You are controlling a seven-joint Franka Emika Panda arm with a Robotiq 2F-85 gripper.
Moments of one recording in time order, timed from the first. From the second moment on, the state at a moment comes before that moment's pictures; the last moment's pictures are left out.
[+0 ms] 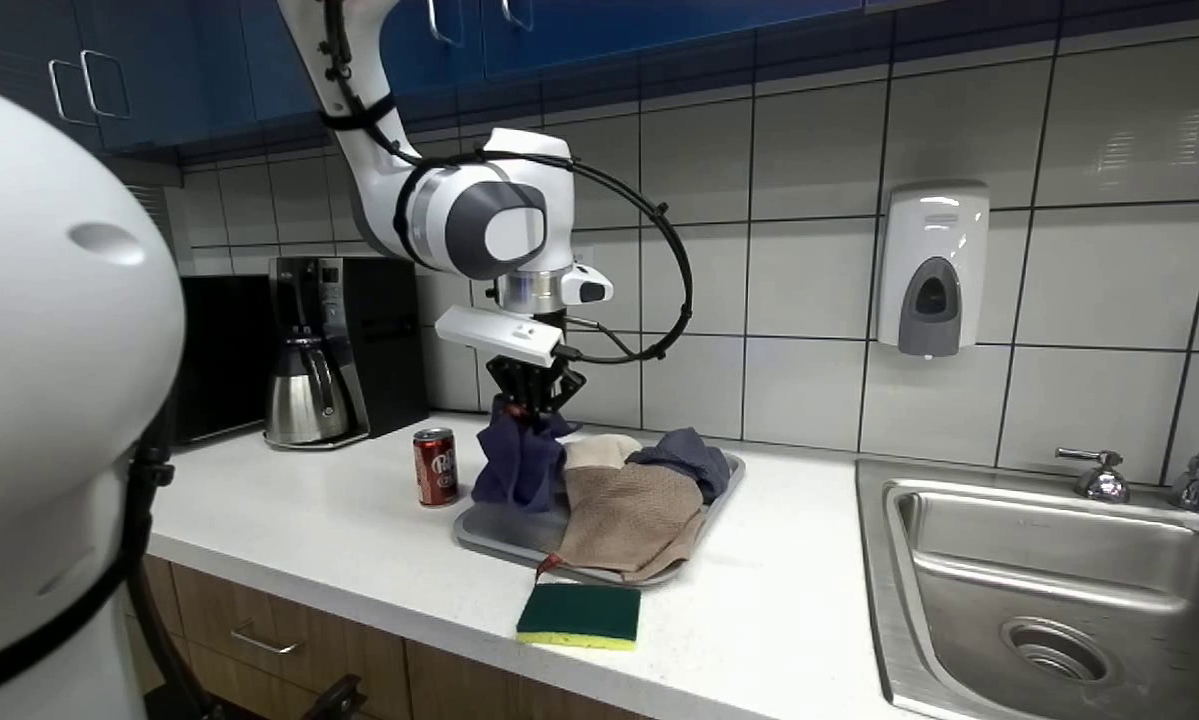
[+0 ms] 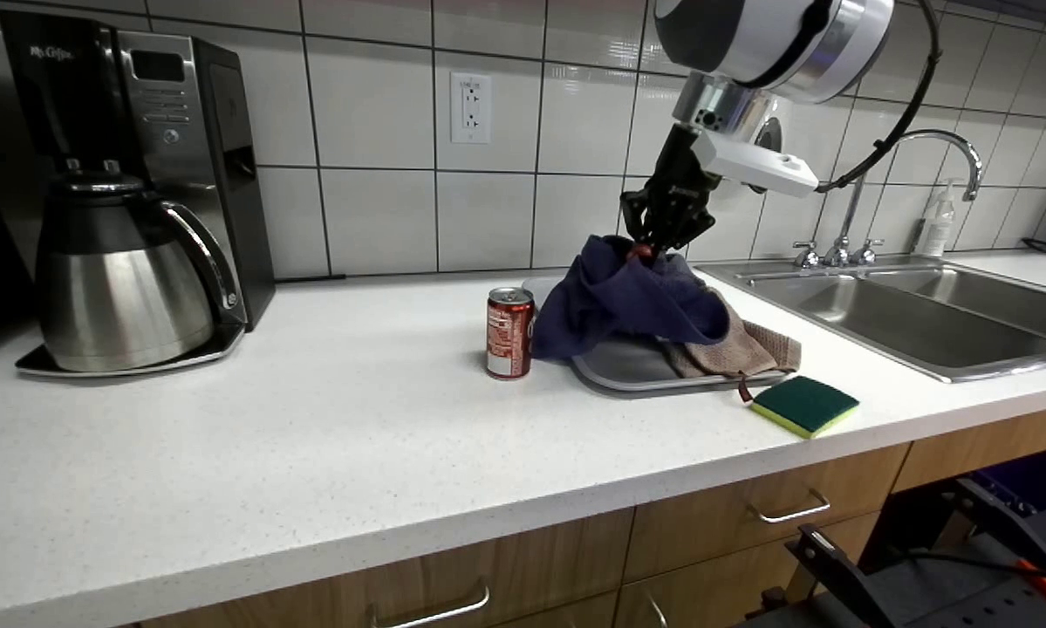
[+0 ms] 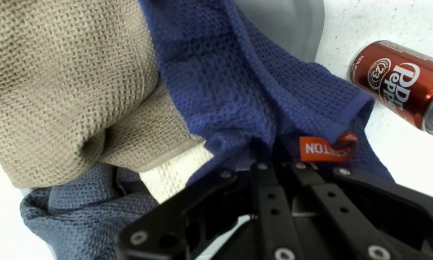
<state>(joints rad) -0.02 0.02 0.14 -2.51 0.39 2.79 -0.28</state>
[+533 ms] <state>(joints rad) 0.04 -0.15 0.07 -2.62 0.39 2.79 -0.29</state>
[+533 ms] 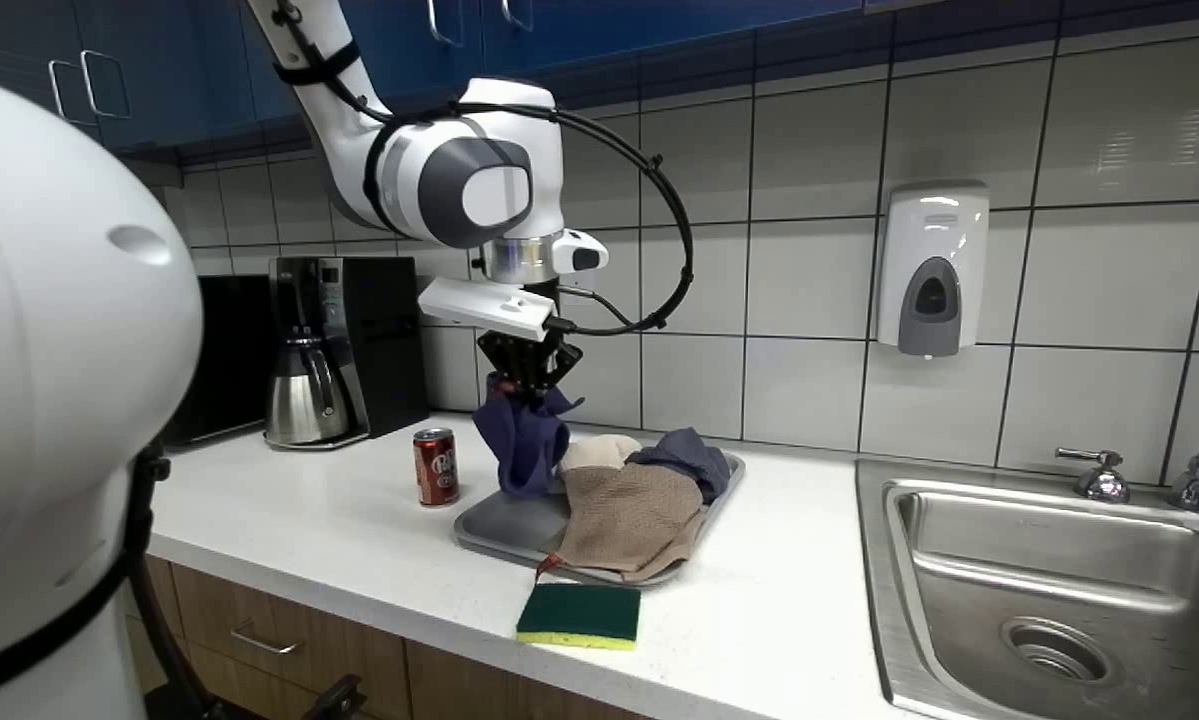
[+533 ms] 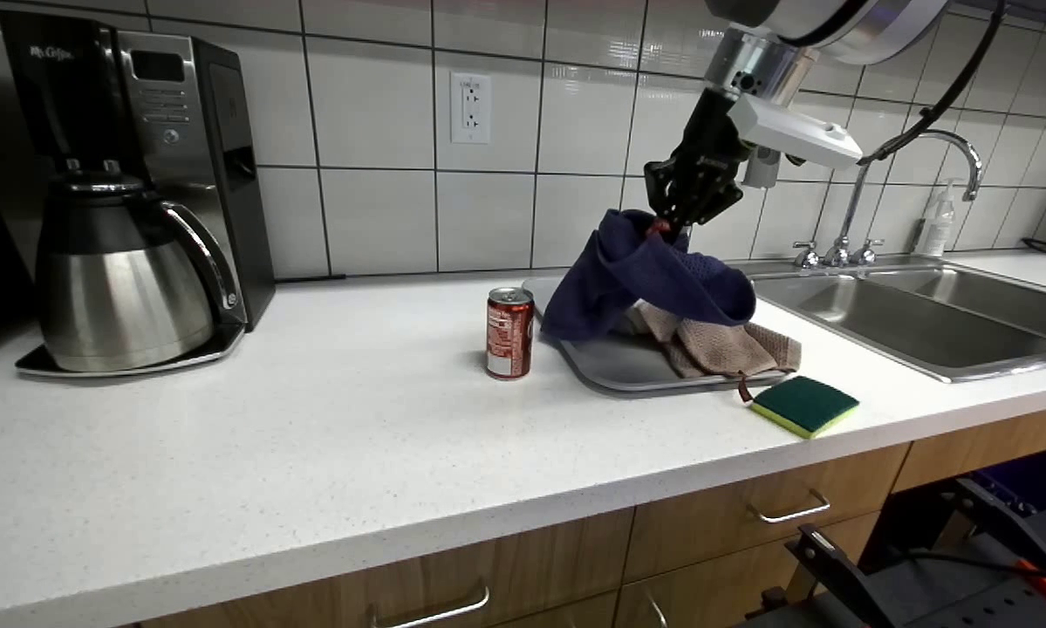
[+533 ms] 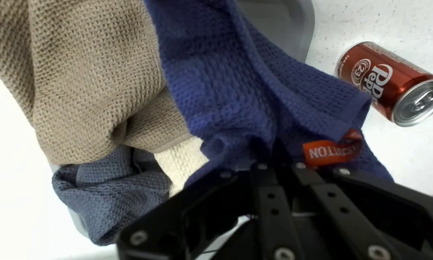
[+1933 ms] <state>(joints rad) 0.13 -0.37 0.15 -2.70 0.14 2.79 0.02</state>
